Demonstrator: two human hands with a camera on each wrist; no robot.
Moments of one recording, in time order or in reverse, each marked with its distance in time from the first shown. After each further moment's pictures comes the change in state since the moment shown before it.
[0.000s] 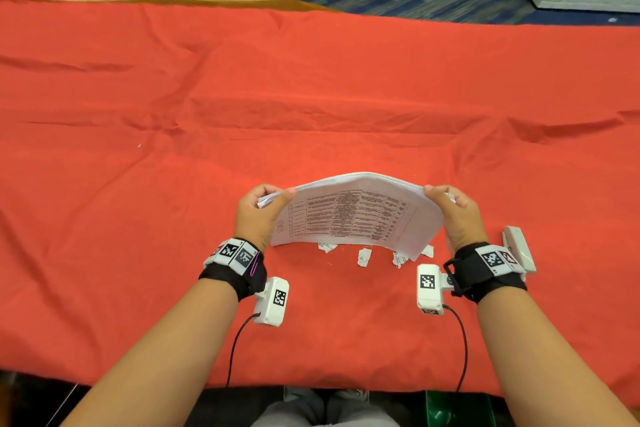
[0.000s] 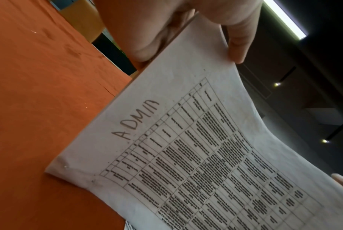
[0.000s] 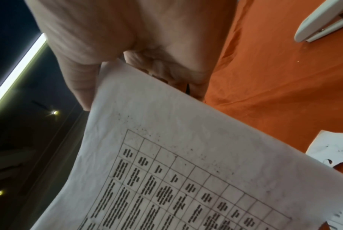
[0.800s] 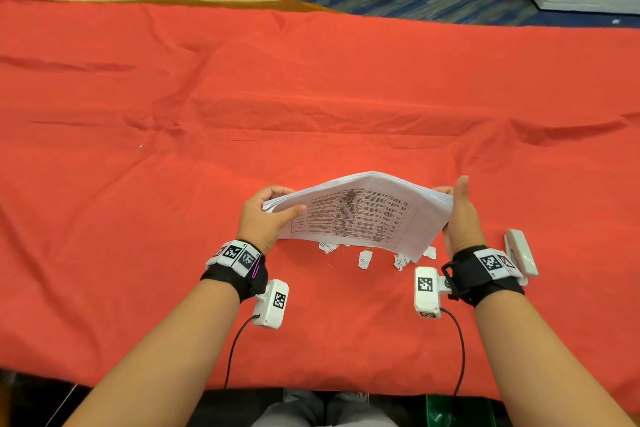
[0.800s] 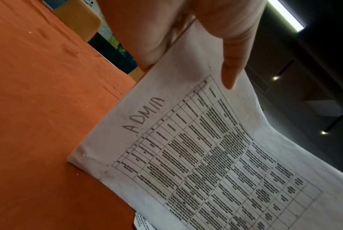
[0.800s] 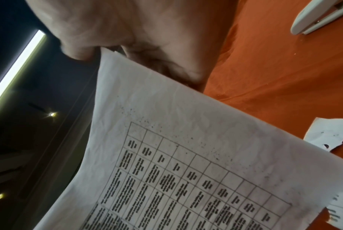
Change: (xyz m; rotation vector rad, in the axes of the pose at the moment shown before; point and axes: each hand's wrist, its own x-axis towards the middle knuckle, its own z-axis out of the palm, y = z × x) left_hand 0.002 -0.004 0.001 0.026 -0.063 -0.008; right_hand 0.003 0.001 0.005 0.010 0.069 0.075
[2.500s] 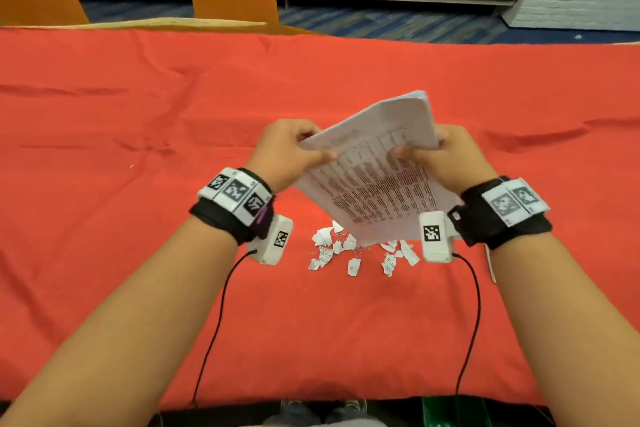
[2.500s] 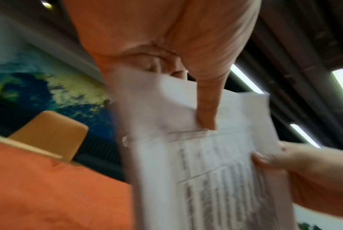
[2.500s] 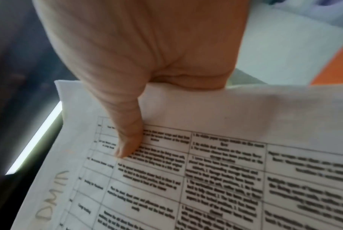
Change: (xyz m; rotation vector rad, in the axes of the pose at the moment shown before) left_hand 0.019 0.156 0.039 0.501 -0.281 0.392; right_hand -0.013 -0.143 0.017 -0.493 -0.272 -0.378
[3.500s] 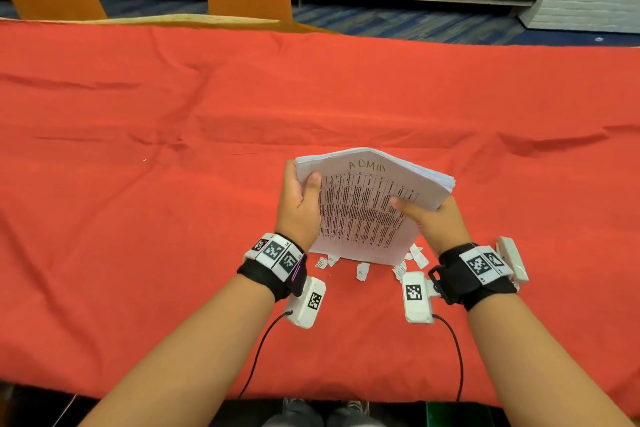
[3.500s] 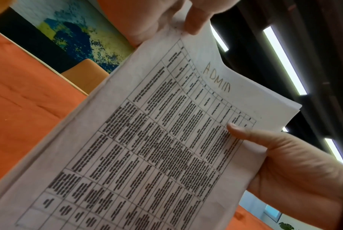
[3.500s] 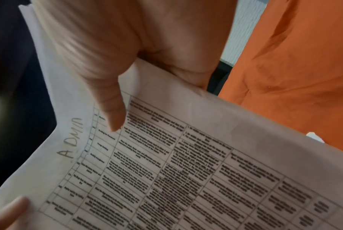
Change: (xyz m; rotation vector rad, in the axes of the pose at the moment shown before) left_hand -0.060 -0.040 0.064 -0.518 0.348 -0.105; right_hand -0.045 0.061 0.060 0.500 0.084 0.135
